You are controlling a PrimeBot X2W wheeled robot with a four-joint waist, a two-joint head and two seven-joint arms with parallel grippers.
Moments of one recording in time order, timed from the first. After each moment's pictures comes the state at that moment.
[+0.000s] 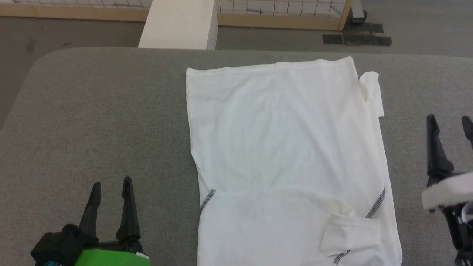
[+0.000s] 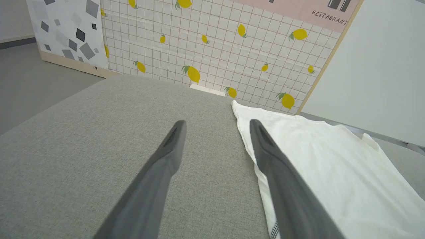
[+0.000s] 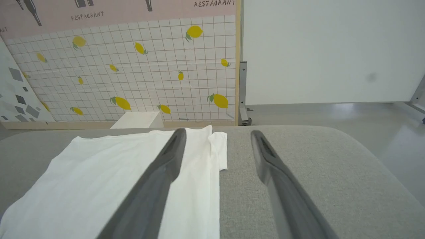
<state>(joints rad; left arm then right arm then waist) 0.19 0.36 -0.25 -0.30 -0.58 0.29 -0.26 -0.04 -0.05 -0.24 -0.27 0.15 0.13 0.20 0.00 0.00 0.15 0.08</state>
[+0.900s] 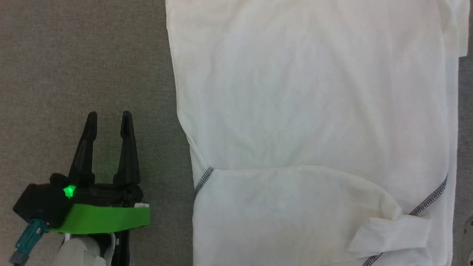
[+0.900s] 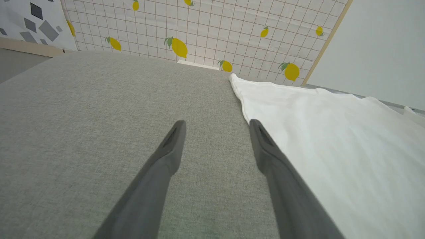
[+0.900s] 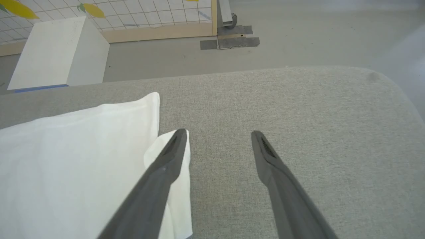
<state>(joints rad) -0.06 0.31 -0.19 -0.32 -0.50 0.13 -0.26 -0.95 -0.18 -0.39 0.08 0.01 0.13 0.97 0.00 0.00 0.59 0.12</state>
